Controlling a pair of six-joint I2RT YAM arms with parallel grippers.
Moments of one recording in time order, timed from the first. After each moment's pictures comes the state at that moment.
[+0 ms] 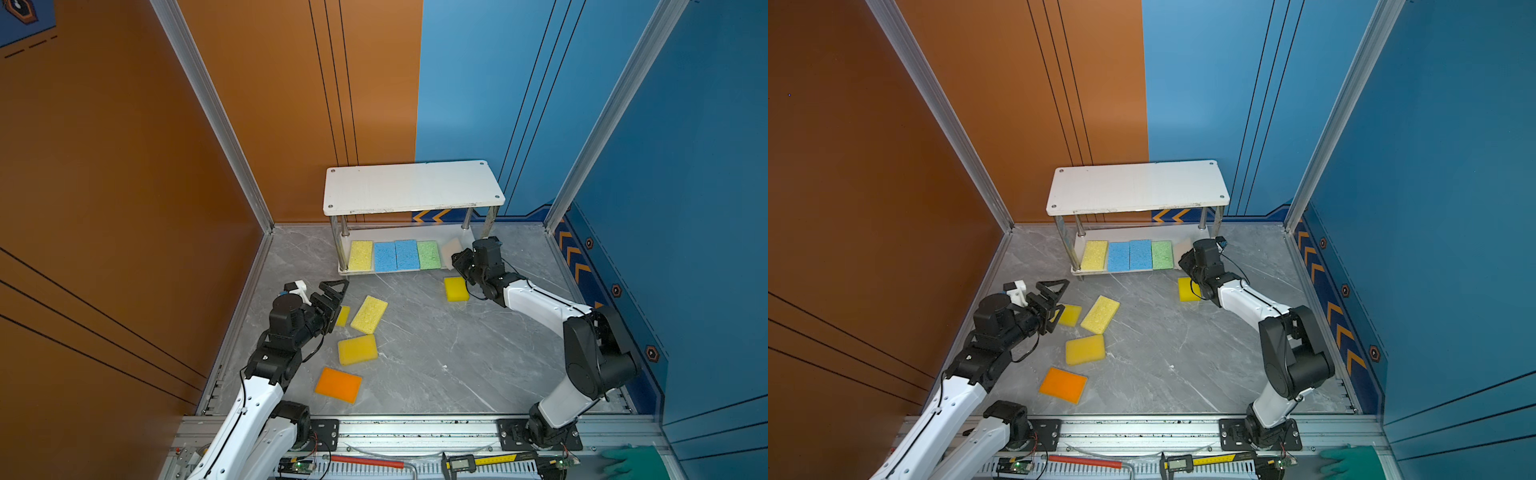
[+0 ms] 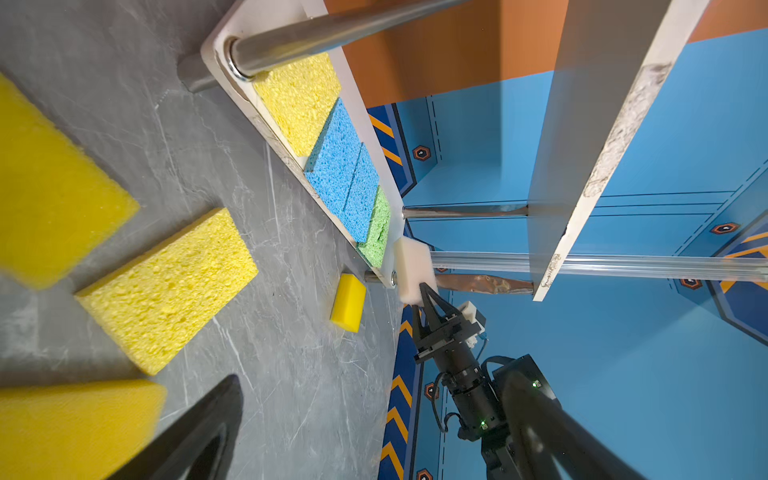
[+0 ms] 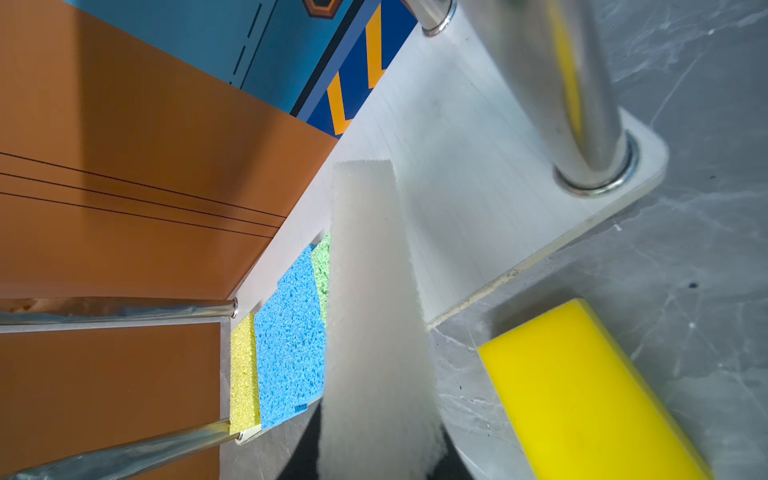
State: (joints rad) left arm -0.16 0.69 0.56 -0.21 0.31 -1.30; right arm 0.36 1.68 1.07 0.06 0.03 1.04
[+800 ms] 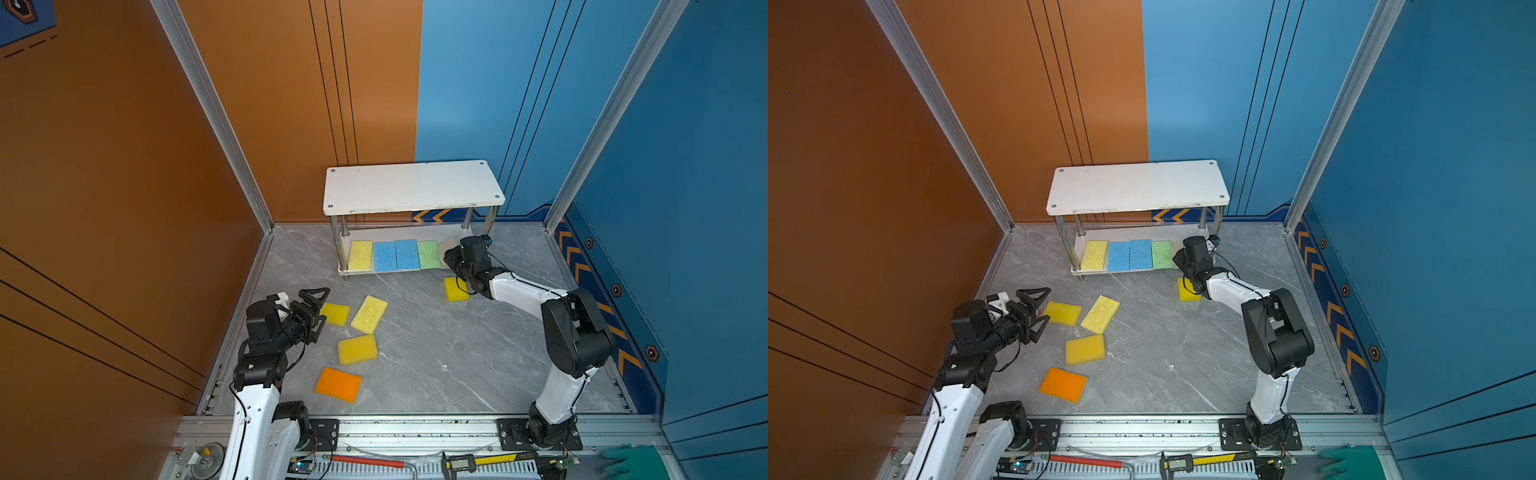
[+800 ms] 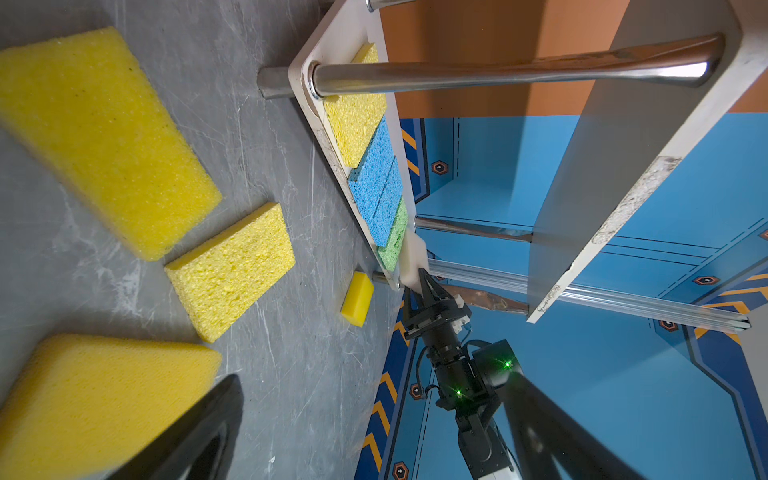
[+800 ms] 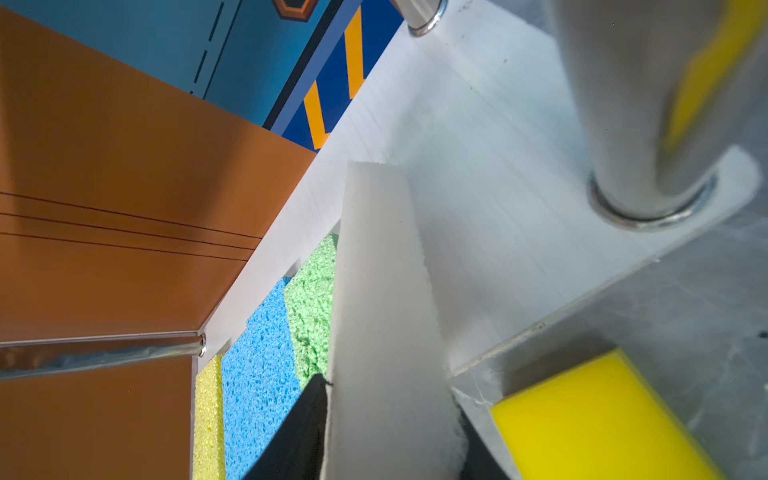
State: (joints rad) left arm 0.14 0.65 0.54 -0.34 0.59 -1.27; right arm 0.38 1.82 1.16 0.08 0.11 1.06
